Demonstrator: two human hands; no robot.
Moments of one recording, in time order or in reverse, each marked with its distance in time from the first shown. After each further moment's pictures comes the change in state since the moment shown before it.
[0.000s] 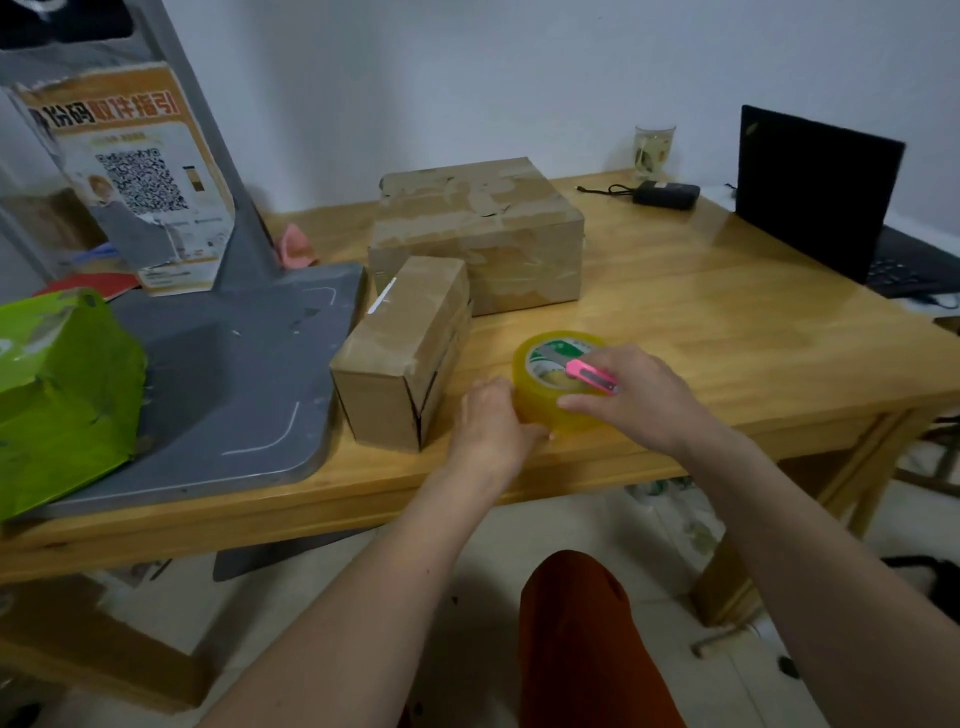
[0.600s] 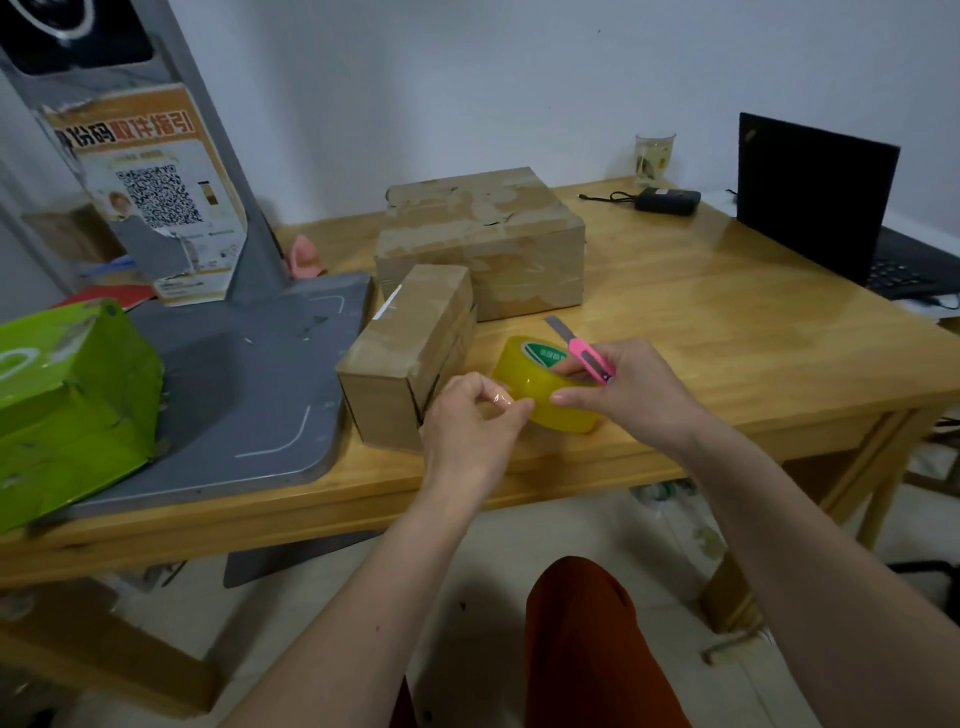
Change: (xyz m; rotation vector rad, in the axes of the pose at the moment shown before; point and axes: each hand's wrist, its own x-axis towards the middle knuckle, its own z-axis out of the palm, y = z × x) left_hand -0.030 -0.010 -0.025 -0.403 0.237 0.055; right_hand -0.007 -0.021 -0.004 0.576 0.006 0.048
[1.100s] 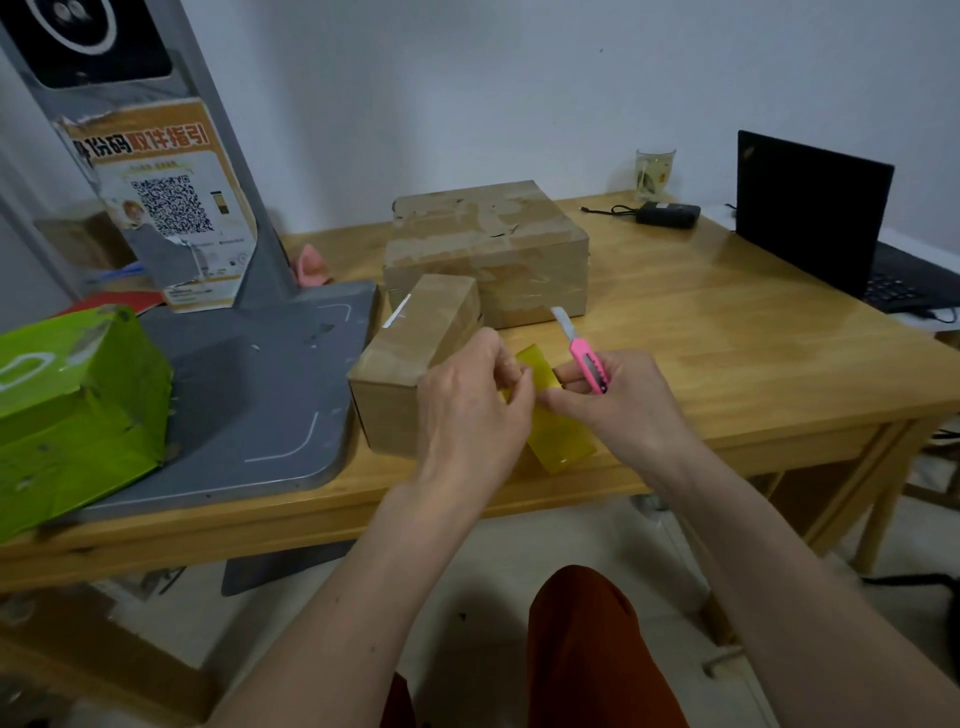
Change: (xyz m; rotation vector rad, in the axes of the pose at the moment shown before) left_hand -0.012 0.040 -0.030 0.193 0.139 0.392; right_hand -0.018 -0.022 0.021 0.111 0.136 0.022
